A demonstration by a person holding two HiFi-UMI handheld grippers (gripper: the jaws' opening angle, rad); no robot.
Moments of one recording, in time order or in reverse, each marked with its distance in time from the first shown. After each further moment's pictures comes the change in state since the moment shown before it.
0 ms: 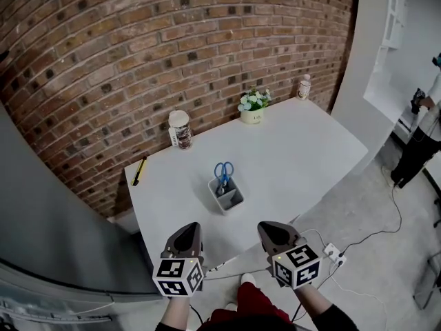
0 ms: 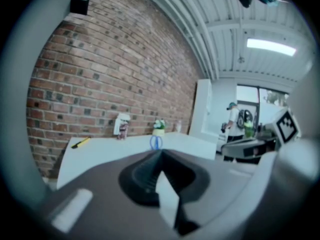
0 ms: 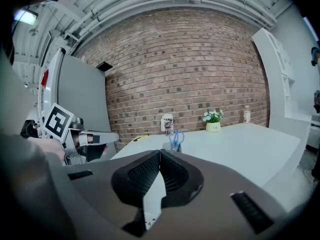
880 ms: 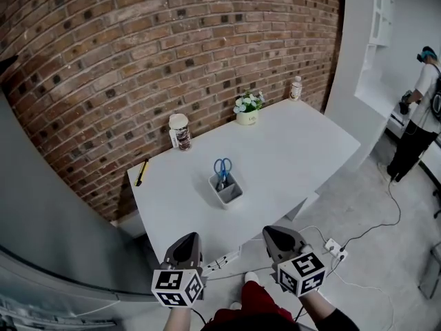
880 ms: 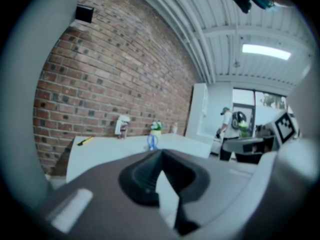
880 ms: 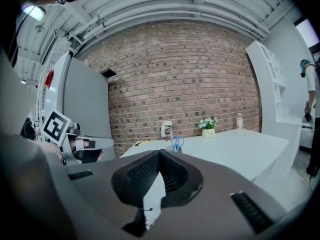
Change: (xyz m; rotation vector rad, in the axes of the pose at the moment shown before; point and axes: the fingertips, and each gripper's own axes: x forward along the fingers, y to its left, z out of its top) left arm -0.064 -0.014 -0.009 -0.004 -0.030 -0.028; right arm -0.058 0.035 -0.002 -0.011 -0.081 -0.056
